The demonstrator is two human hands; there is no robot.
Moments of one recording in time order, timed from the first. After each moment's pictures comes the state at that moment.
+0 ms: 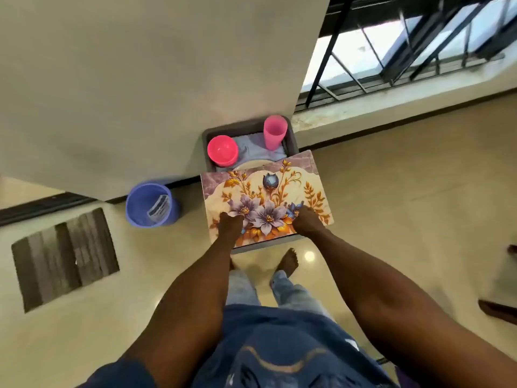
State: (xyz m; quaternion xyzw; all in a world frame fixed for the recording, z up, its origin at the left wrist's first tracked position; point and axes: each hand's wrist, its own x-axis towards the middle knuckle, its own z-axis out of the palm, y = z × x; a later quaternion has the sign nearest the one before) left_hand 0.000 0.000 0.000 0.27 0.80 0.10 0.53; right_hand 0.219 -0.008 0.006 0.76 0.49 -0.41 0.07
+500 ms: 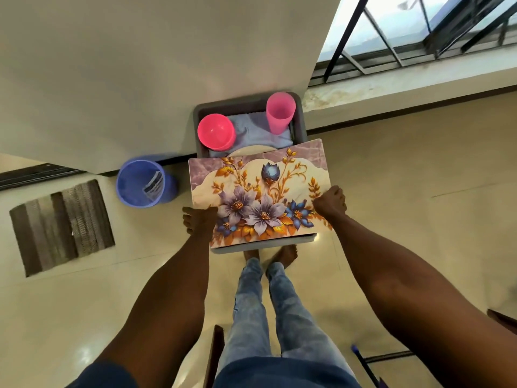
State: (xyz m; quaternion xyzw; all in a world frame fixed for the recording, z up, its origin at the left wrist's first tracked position) left_hand -0.026 0.028 -0.083 0.15 0.90 0.07 0.40; right_hand 0.293 0.064 -0.074 0.84 0.36 -0.39 0.06
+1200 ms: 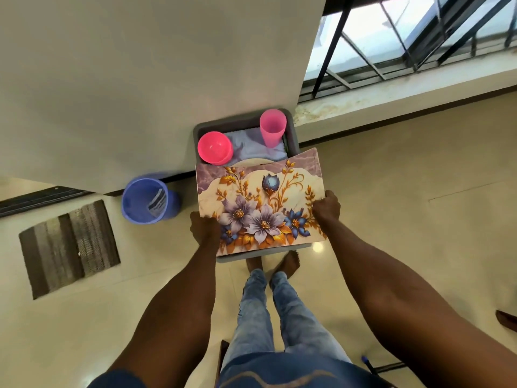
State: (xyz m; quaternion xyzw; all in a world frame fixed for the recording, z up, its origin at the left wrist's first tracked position) left_hand -0.002 0.024 -0.026 0.23 0.90 0.17 0.33; right_hand 0.285 0.052 -0.033 0.86 0.28 -0.40 -0.16
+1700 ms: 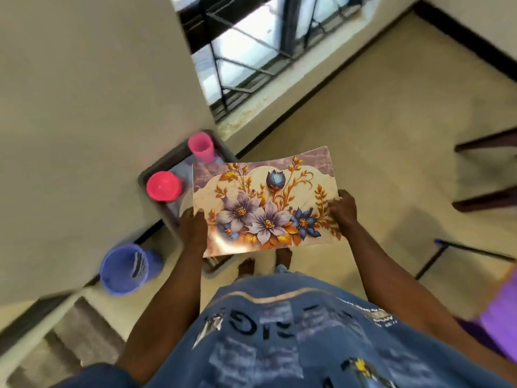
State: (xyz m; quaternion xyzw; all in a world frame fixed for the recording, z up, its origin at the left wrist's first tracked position) left_hand 0.040 0.047 0.030 0.46 0.73 0.17 0.47; right_hand 0.366 -0.123 0.072 0.88 0.09 -0.33 -0.33
